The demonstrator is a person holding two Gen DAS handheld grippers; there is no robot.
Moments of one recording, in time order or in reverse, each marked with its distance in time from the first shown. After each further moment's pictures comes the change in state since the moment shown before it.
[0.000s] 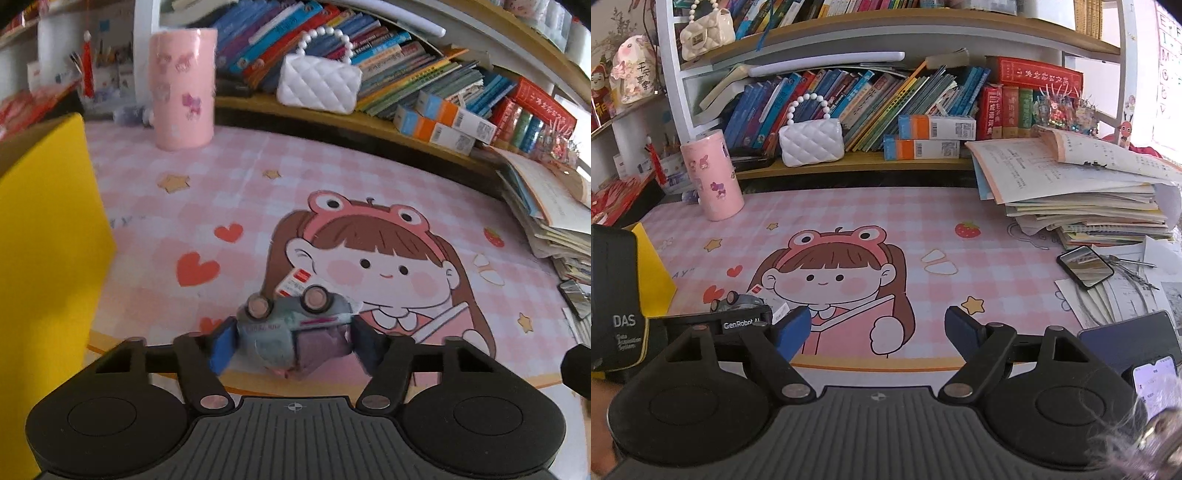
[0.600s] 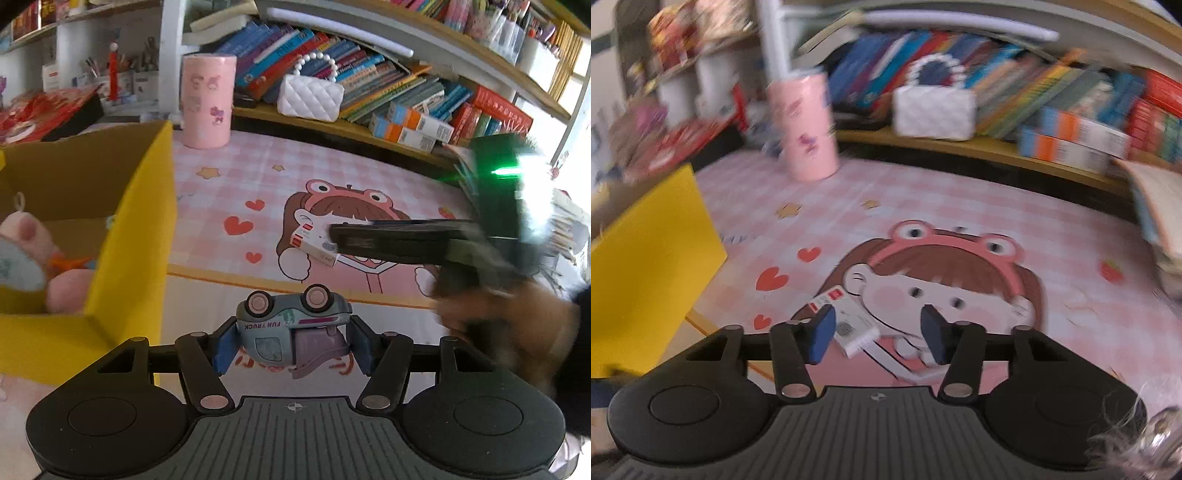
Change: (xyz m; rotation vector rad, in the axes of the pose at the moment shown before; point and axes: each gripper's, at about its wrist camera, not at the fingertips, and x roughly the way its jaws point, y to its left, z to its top) left arm -0.120 0.025 -0.044 0.017 -0.004 -0.048; right arm 0.109 0.068 0.014 -0.258 0.063 0.283
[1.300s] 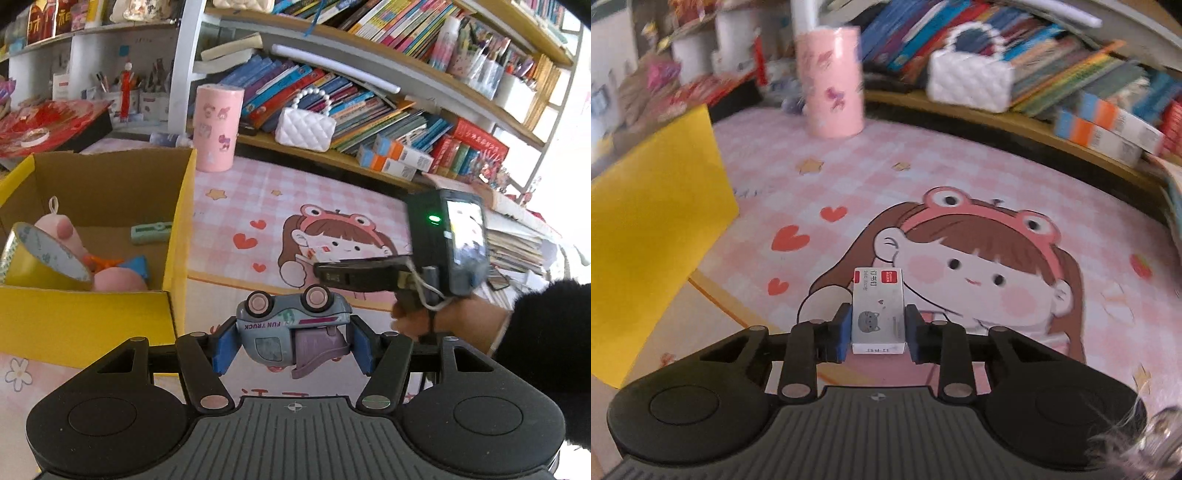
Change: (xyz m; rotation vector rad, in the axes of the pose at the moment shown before) left arm -0.055 0.020 -0.015 -0.020 -0.083 -0.069; right arm 0.009 0.022 -0.014 -0.031 0.079 -0.002
